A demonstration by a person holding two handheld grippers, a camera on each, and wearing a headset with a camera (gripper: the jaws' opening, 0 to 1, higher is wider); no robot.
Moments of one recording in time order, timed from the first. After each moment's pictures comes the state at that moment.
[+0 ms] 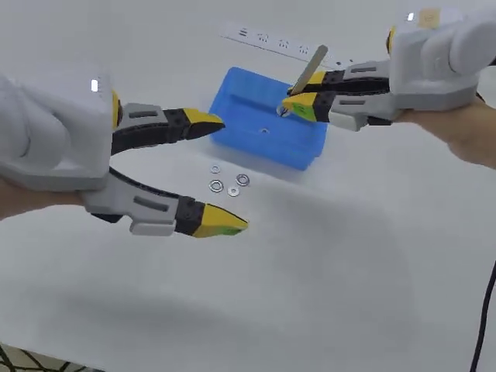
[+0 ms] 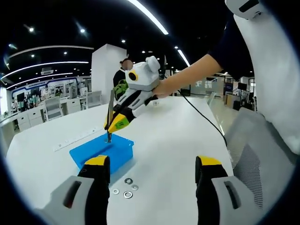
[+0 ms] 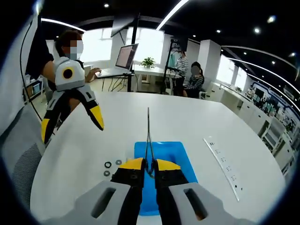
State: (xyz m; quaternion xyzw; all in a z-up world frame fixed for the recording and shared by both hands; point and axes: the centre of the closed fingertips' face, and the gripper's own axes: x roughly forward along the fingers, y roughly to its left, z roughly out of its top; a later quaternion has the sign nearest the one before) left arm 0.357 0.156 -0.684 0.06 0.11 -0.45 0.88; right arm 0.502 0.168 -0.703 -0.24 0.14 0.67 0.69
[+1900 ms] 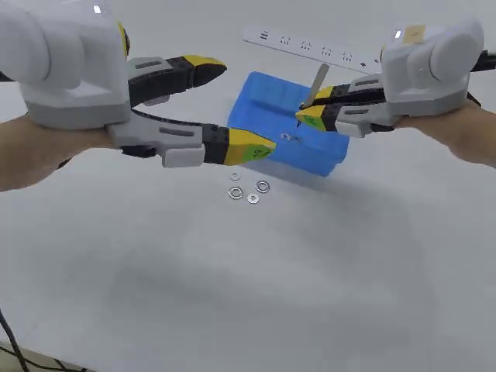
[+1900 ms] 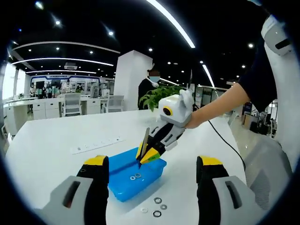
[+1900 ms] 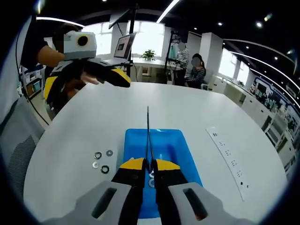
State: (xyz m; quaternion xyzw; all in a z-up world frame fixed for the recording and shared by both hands) left arm 0.442 0.196 -0.647 -0.01 0.09 -0.37 0.93; right arm 0.494 0.171 -0.721 -0.25 0.16 0.68 0.67
